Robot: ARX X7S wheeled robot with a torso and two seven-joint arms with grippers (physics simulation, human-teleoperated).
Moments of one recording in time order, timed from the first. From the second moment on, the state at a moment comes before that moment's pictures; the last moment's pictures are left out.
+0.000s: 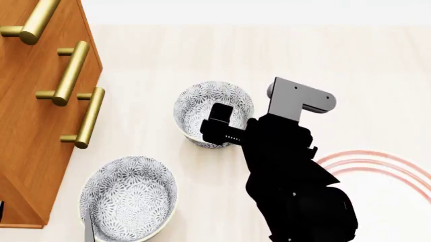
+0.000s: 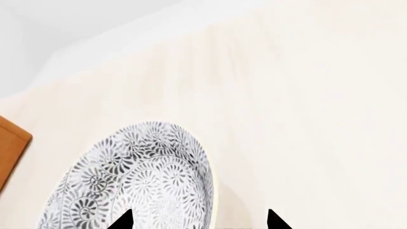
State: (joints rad) left arm 0.05 -0.30 0.36 0.18 0.24 0.33 -0.53; right arm 1.00 0.09 -0.27 0.65 0.74 0.57 0.30
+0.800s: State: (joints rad) left arm 0.04 -0.31 0.38 0.17 0.22 0.33 -0.54; right arm 1.00 0.08 -0.33 0.71 0.74 0.52 0.28
